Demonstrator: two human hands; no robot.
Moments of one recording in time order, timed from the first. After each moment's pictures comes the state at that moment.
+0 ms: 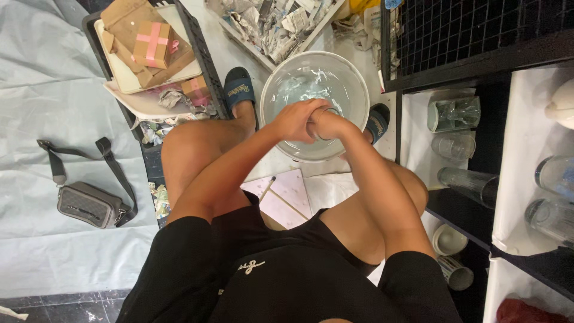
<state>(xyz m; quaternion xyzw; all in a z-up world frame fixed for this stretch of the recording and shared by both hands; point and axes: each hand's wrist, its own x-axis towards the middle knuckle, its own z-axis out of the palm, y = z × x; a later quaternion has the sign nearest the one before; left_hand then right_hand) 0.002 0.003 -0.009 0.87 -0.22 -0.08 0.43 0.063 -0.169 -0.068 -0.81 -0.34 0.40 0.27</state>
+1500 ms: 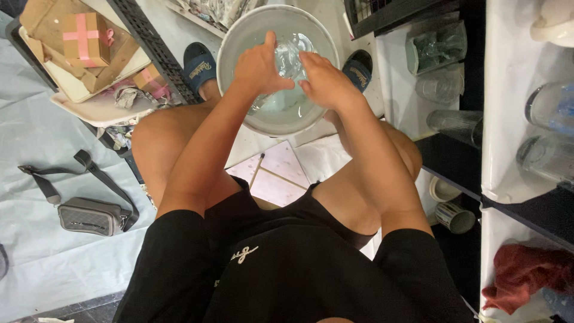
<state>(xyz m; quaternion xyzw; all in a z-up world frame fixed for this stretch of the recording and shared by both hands) 0.063 -0.024 -0.021 0.96 -0.07 -0.12 0.24 0.058 -0.240 -0.008 -0.90 -0.28 0.18 0.29</state>
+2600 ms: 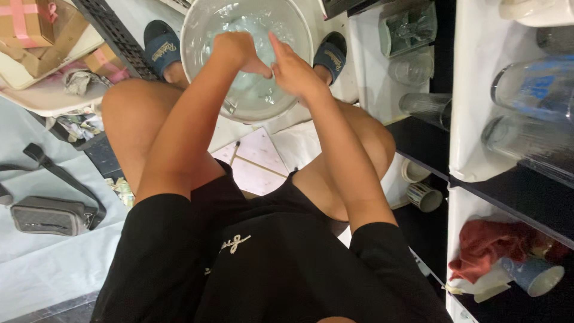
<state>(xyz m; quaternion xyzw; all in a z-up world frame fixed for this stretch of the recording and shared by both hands) 0.094 -0.048 -0.058 0.92 -0.05 -0.39 0.03 0.051 -0.243 -0.101 -0.87 -0.24 0.19 0.39</state>
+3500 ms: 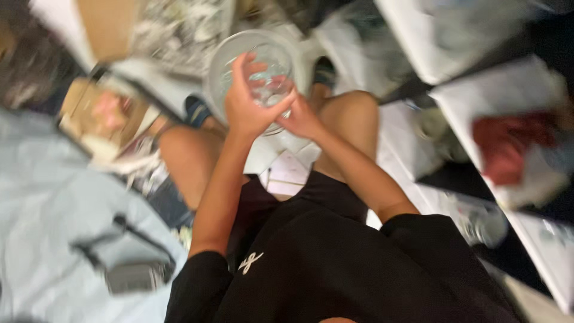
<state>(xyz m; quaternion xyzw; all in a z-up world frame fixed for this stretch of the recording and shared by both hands) -0.107 -0.073 0.143 0.79 -0.18 0.11 0.58 -0.112 -0.232 0.016 -0.78 -0.20 -0.08 0.58</state>
